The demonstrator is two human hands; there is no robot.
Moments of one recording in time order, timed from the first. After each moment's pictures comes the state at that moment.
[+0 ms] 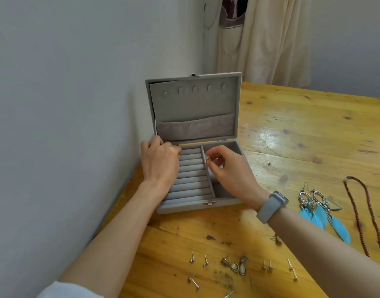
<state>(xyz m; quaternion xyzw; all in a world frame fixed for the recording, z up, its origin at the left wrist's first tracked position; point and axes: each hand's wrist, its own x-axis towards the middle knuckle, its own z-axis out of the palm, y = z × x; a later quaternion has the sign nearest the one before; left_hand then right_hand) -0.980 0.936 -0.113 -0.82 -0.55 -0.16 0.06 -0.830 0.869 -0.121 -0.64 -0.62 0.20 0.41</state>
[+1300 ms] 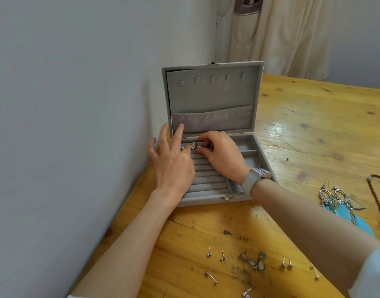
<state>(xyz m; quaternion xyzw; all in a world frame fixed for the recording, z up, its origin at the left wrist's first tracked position) -0.992 0.921 -0.133 -0.80 -0.54 -0.21 0.12 -0.858 0.923 -0.132 -0.65 -0.68 0.11 0.33</state>
